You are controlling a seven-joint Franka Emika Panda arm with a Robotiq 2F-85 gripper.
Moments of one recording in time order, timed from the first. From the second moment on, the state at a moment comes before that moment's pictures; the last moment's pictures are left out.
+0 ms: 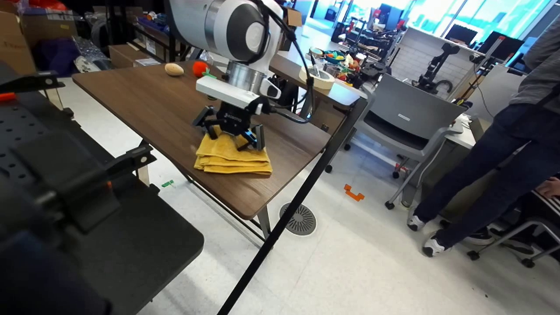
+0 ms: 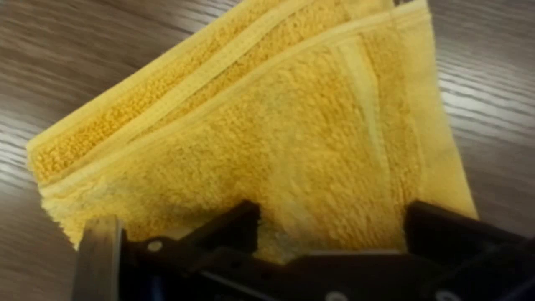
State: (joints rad) arm -0.09 0.97 -0.04 -1.67 -0.22 2.35 -0.29
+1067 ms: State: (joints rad) arm 0.06 0.95 -0.02 -1.69 -0.27 2.38 -0.20
